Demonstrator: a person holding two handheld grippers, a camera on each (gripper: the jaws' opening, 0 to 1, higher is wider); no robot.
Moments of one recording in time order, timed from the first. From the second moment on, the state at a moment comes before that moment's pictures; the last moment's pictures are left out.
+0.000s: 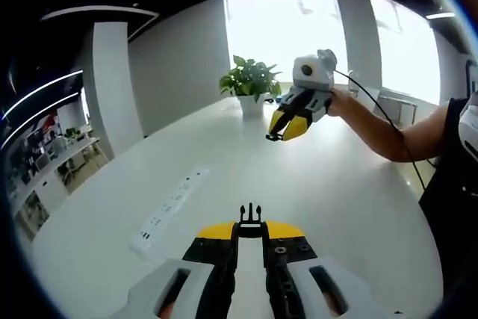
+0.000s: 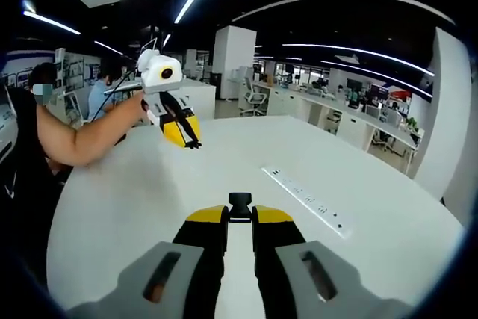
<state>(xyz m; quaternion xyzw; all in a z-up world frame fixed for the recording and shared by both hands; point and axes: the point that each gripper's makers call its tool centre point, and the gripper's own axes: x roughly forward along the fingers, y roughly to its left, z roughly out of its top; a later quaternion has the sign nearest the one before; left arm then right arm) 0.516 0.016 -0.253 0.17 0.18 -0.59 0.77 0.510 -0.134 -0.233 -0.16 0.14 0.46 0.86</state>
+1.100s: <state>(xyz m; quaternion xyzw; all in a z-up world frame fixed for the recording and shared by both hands) 0.495 0.019 -0.256 0.17 0.19 -0.59 0.76 0.489 -0.132 -0.239 -0.16 0.14 0.46 0.86</state>
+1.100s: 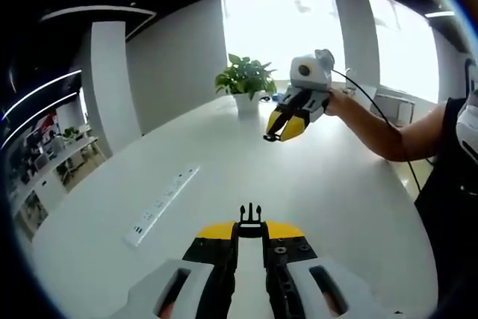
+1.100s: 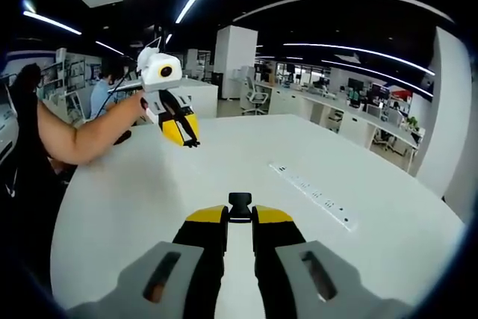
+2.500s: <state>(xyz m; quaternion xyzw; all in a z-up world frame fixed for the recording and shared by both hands) 0.463 0.022 -0.255 0.18 0.18 -0.60 0.76 0.460 -0.120 -0.242 -0.17 0.14 0.47 0.86</state>
